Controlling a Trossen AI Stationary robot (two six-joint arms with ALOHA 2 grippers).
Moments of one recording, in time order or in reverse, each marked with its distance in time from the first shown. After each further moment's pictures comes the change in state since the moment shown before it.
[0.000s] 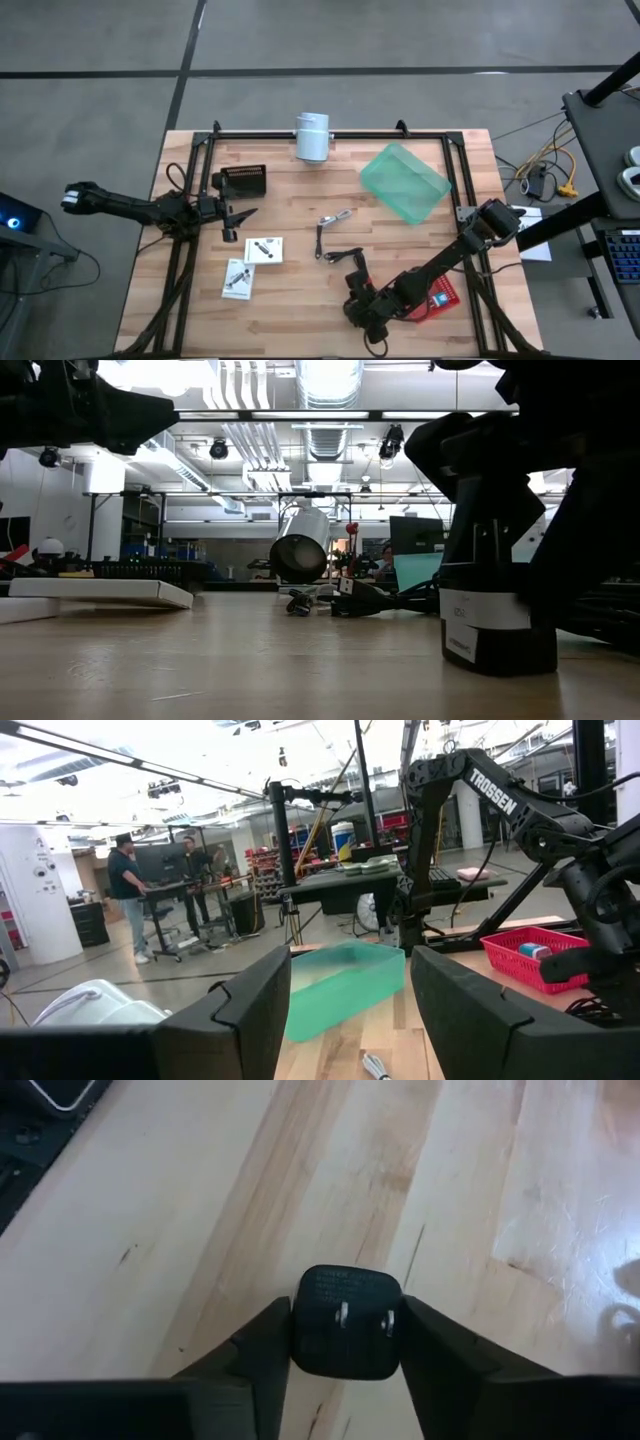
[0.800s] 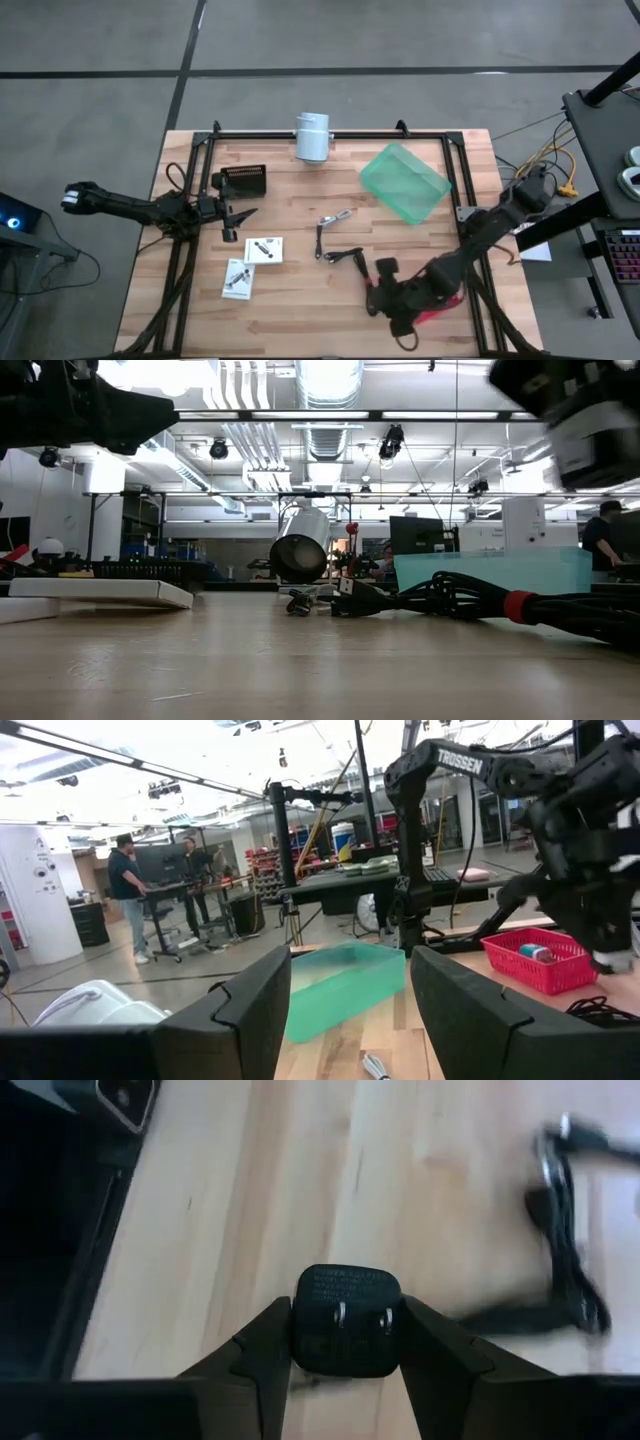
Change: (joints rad) left arm 0.000 0.000 0.000 0.000 0.000 0.000; right arm 0.060 -0.305 -0.002 -0.401 0.011 0.324
